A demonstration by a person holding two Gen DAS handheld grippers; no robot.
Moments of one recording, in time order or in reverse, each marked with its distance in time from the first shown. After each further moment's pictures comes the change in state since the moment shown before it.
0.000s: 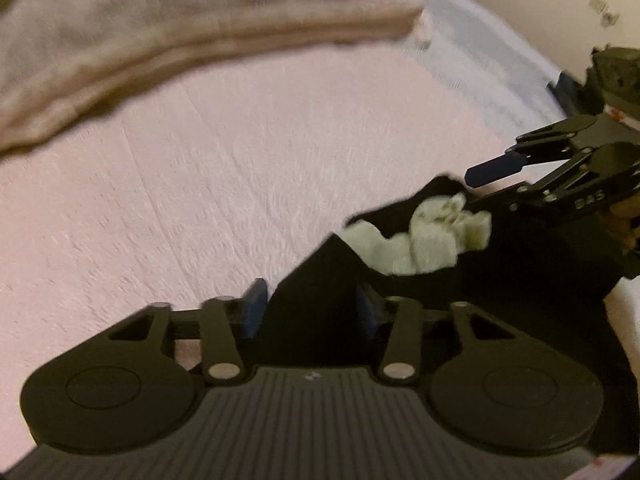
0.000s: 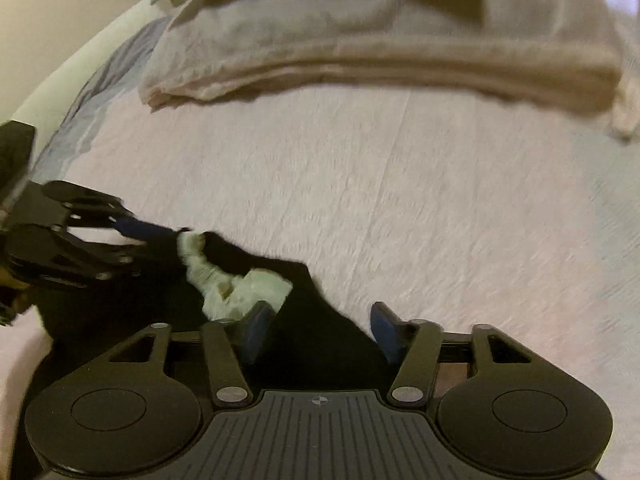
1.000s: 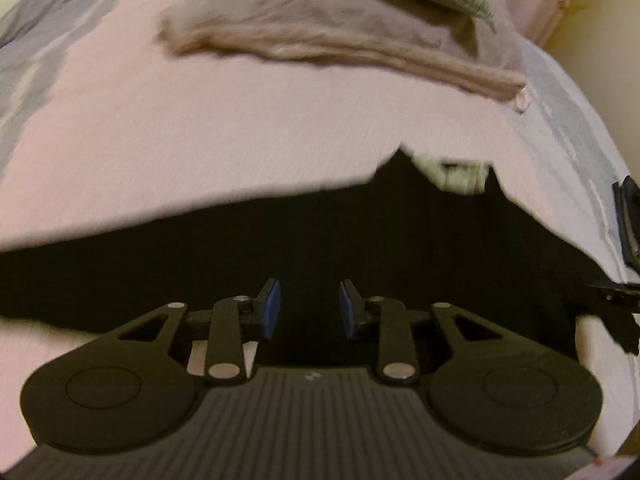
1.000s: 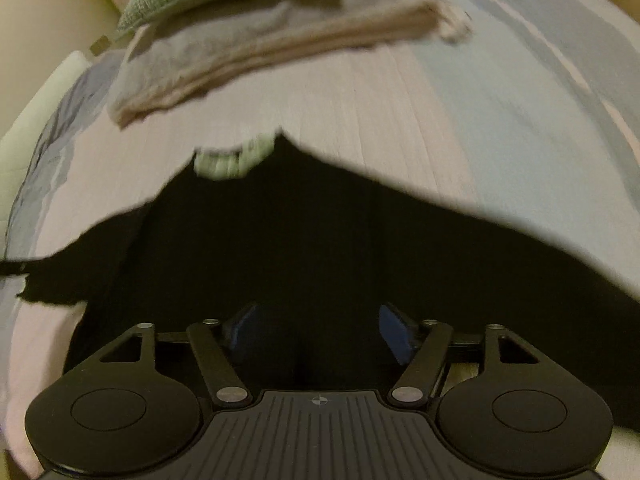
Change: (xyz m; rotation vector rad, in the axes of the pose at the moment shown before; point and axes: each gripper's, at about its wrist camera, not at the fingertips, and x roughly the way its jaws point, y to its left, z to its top) left arm -0.196 -0.030 -0.143 -0.469 -0.064 0.279; right arm -0.155 0.074 -0.144 0.308 -0.050 -0.197
